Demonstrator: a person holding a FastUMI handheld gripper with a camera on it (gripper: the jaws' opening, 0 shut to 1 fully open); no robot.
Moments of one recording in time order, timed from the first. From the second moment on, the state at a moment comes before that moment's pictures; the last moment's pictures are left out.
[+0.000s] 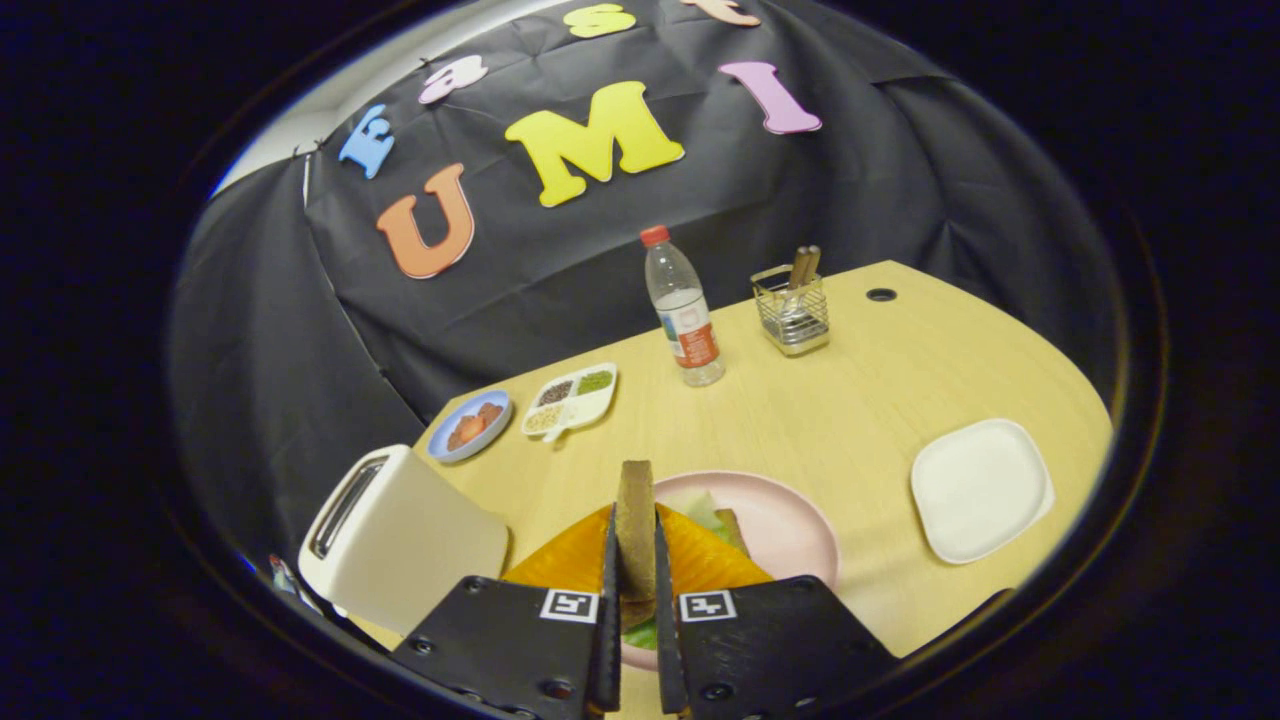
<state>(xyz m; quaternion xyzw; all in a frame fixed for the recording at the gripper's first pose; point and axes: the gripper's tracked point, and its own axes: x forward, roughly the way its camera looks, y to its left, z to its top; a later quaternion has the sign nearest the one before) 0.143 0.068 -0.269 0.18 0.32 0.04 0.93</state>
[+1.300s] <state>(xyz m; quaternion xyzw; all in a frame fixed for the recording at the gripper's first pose) 0.106 0.036 -0.252 0.03 0.30 0.01 0.95</state>
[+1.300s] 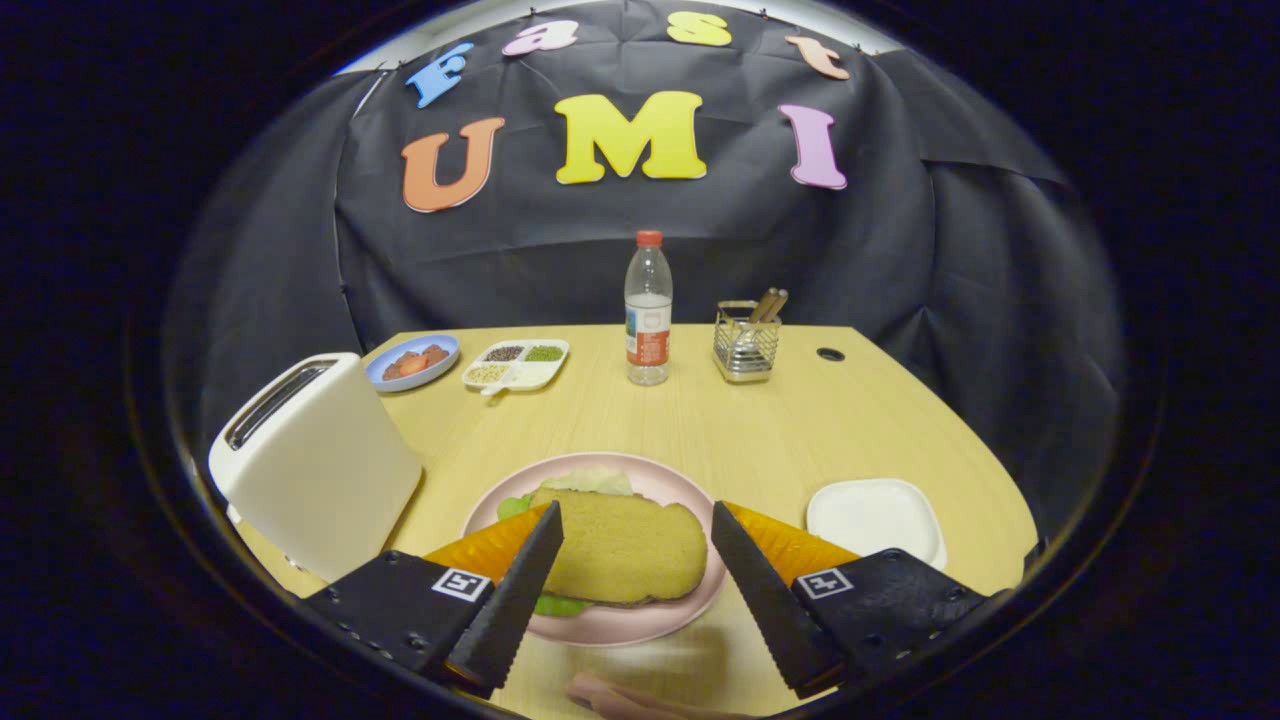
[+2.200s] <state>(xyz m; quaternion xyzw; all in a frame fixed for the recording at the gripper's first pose) -0.087 -0.011 -0.060 0.03 0.08 0.01 1.00</state>
